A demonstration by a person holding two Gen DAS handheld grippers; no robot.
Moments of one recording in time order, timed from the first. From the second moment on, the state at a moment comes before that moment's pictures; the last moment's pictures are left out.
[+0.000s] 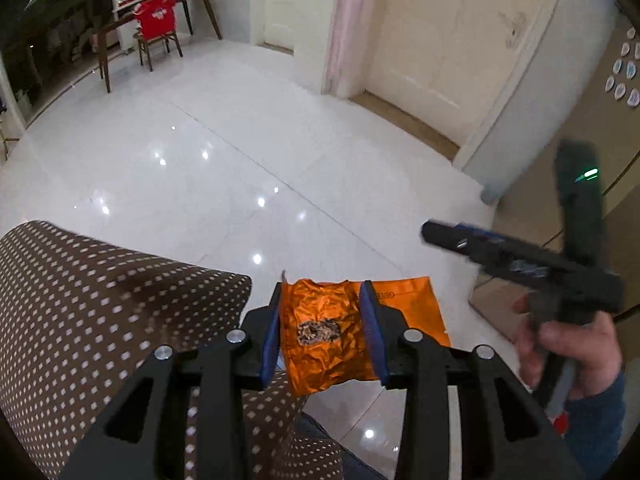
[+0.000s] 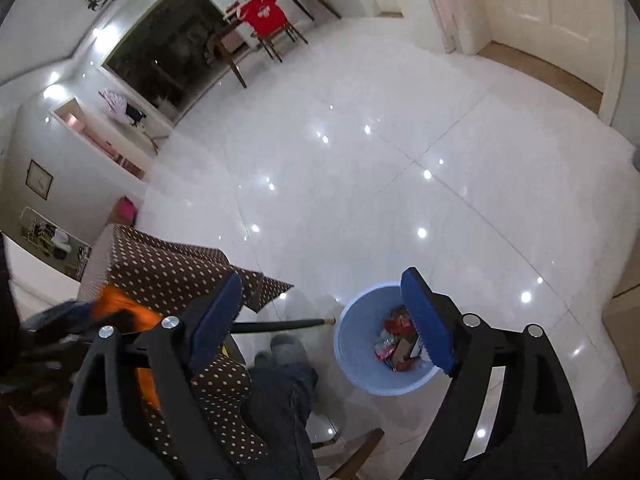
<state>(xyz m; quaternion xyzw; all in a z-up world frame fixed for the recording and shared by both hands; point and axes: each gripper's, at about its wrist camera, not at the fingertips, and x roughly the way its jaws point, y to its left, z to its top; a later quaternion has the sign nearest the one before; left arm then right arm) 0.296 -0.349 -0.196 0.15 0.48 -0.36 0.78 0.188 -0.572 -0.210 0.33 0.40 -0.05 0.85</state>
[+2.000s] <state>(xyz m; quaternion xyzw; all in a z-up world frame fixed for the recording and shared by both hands) 0.059 -0.067 0.005 -0.02 0.15 -0.04 0.99 0.065 -0.290 0.033 0.04 0.19 -0.01 0.98</state>
